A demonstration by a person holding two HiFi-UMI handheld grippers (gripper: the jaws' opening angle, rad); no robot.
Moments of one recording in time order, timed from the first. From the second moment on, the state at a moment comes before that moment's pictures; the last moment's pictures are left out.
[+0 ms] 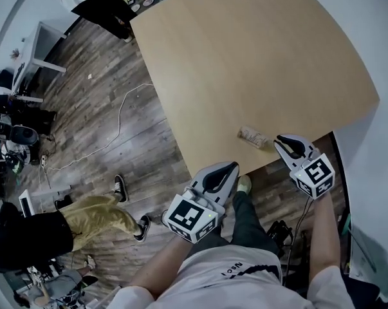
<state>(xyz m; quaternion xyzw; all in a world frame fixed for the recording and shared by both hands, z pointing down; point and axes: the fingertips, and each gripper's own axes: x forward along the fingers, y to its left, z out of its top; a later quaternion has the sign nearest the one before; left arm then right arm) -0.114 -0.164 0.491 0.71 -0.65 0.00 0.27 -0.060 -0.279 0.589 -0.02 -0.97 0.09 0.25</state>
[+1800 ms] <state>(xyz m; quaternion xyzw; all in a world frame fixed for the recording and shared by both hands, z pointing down) -0.092 0.027 0.325 0.78 -0.61 -0.05 0.13 -0.038 -0.018 0.346 0.21 -0.97 0.11 0.07</state>
